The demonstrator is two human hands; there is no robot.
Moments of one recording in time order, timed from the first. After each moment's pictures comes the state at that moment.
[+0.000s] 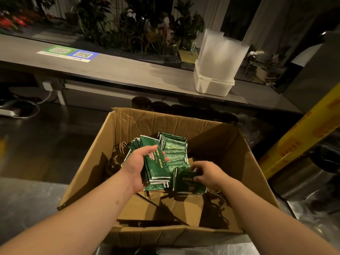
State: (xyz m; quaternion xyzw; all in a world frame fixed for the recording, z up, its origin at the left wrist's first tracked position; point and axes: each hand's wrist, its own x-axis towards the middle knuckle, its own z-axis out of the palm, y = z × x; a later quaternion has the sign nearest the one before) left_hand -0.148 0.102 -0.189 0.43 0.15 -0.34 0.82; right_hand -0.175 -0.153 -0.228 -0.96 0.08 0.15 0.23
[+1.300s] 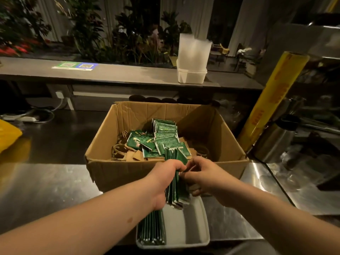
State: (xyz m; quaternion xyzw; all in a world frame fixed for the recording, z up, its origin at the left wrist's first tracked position) left_hand -0.351 0.075 -0.141 0.62 0.11 -0.42 0.66; right_hand -0.400 -0.063 -0.125 -0.82 0.16 0.14 0.53
